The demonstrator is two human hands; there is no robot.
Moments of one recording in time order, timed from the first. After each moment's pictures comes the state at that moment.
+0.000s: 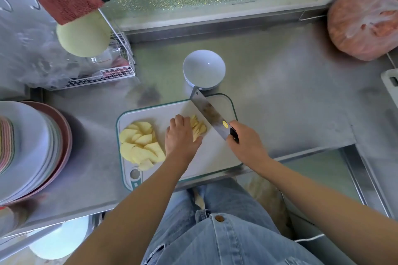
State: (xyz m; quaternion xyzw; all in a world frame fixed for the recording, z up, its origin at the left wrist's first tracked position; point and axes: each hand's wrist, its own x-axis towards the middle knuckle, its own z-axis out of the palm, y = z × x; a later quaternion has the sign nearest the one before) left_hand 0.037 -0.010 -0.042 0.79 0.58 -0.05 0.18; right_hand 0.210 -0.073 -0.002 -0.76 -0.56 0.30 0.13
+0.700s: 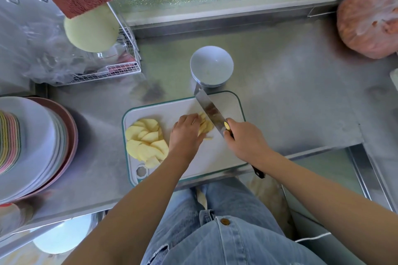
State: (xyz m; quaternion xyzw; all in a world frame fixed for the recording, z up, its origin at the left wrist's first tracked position) left_hand 0.023 -0.004 -0.046 0.84 0.50 0.02 0.21; right_hand 0.187 -0.054 0.018 -0.72 -0.64 0.25 -0.02
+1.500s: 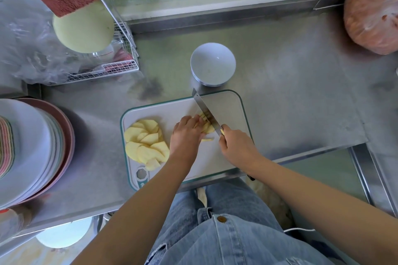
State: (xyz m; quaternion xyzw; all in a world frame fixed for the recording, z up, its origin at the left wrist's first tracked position) left_hand 0.021 -0.004 -0.062 0.87 0.48 0.03 0.13; right_hand 0.170 -0.056 -0.006 -0.74 -0.60 0.30 -0.03
